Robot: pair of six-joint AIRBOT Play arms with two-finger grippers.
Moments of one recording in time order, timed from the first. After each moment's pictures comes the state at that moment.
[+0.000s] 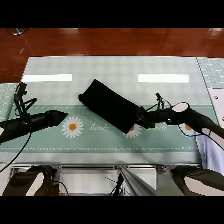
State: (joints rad) left arm 0.04 -0.55 0.48 0.82 -0.99 -1.36; right arm 0.21 -1.34 0.61 -0.47 0.82 1.40
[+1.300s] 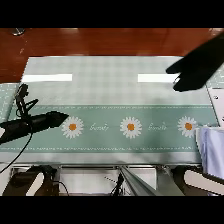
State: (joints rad) left arm 0.04 -0.55 0.46 0.82 -1.00 -1.36; right arm -0.35 -1.31 2.03 -1.16 1.70 1.77
